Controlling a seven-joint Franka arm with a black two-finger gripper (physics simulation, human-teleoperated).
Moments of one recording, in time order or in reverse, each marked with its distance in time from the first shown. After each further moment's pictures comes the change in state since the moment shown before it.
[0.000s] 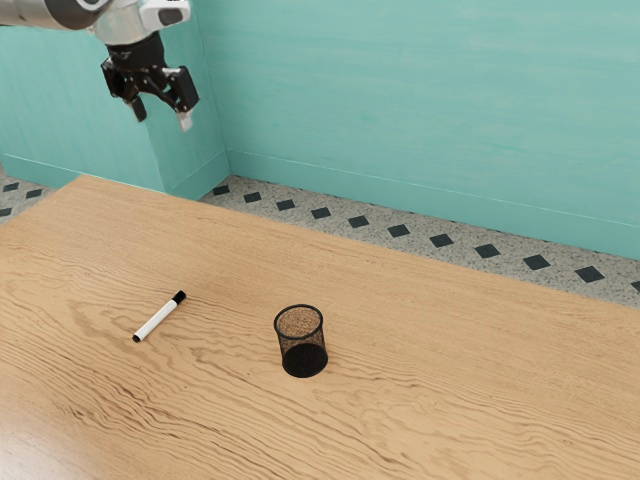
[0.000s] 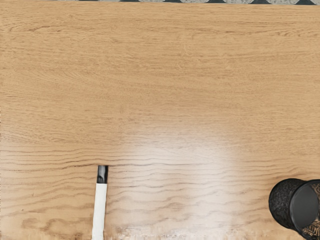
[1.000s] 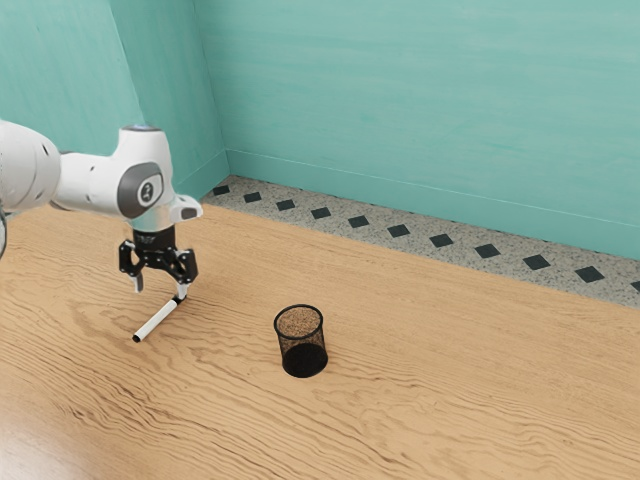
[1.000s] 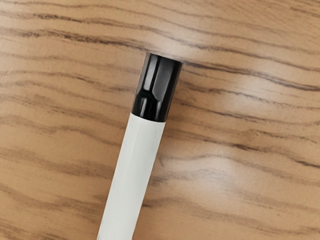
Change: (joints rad) arm 0.098 0.353 0.075 -0.372 0.006 0.373 -0.095
